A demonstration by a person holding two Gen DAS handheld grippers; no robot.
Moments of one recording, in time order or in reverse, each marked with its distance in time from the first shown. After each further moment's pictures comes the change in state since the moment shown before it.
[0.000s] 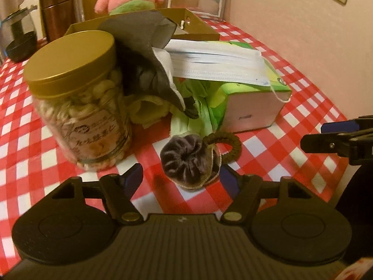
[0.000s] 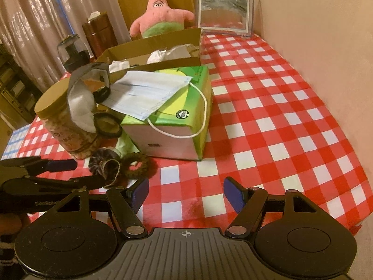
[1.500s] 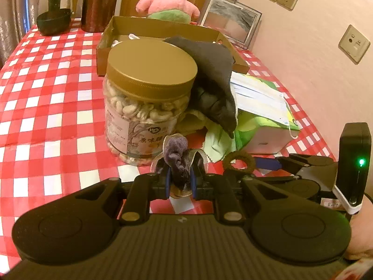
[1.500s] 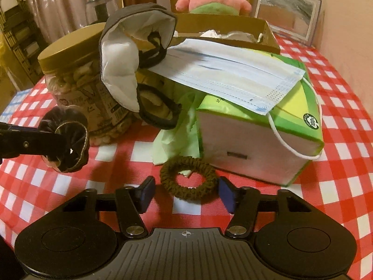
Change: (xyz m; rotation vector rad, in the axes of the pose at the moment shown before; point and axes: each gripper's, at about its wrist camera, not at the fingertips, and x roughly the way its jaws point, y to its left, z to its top) left arm -0.050 0.069 -0.004 -0.231 -0.040 -0.062; right arm 0.101 0.085 -0.004 -0.204 0.031 0.009
